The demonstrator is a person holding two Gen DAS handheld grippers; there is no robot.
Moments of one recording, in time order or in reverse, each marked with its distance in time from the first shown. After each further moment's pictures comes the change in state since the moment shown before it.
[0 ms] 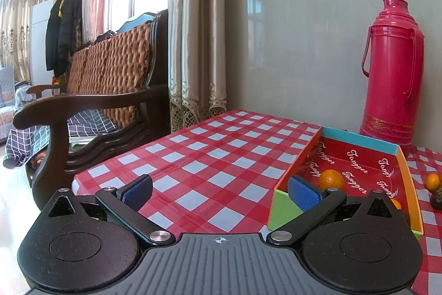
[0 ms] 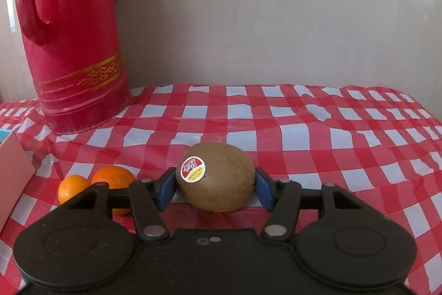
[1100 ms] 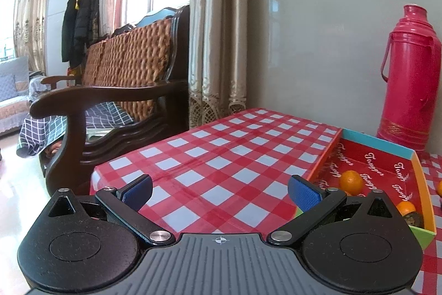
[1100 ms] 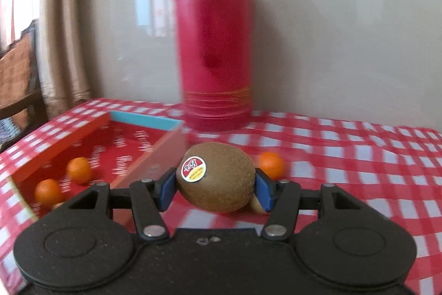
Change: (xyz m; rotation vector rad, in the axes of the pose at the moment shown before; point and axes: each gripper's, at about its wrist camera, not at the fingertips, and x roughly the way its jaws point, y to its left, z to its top) left arm -0.004 0.024 -0.002 -0.045 0.018 0.063; right arm -0.143 0.088 -0.038 -0.190 -0.135 0.318
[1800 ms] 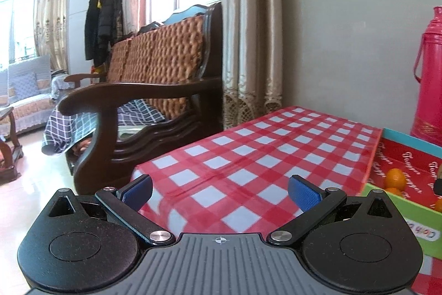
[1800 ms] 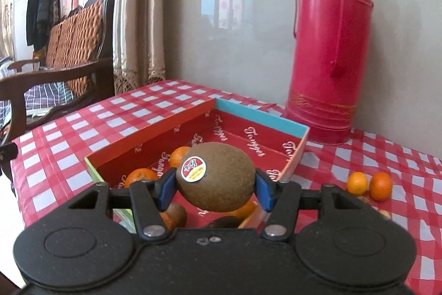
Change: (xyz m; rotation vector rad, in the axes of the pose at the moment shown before) left arm 0.010 0.048 -0.001 -0.006 0.008 0.109; right arm 0.020 0.108 -0.003 -0.177 0.034 0.175
